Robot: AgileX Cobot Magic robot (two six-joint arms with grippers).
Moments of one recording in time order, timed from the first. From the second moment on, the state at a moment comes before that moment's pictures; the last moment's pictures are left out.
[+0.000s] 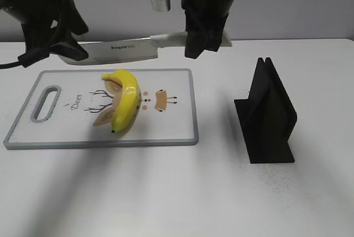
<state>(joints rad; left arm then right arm) -0.25 1.67 -1.34 -0.42 0.87 1.57 0.53 2.12 -1.97 0.16 1.21 -1.09</state>
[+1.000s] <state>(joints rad) -0.25 1.77 -1.34 -0.38 0.80 1.58 0.53 2.17 -1.97 0.17 1.15 -1.10</state>
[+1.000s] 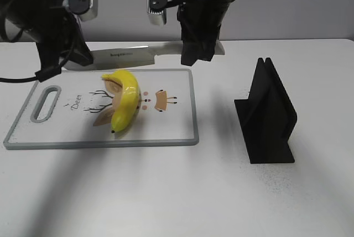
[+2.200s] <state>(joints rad) -0.24 1.95 -1.35 -0.39 0.66 1.58 0.50 2.40 -2.22 0.16 1.24 -1.13</state>
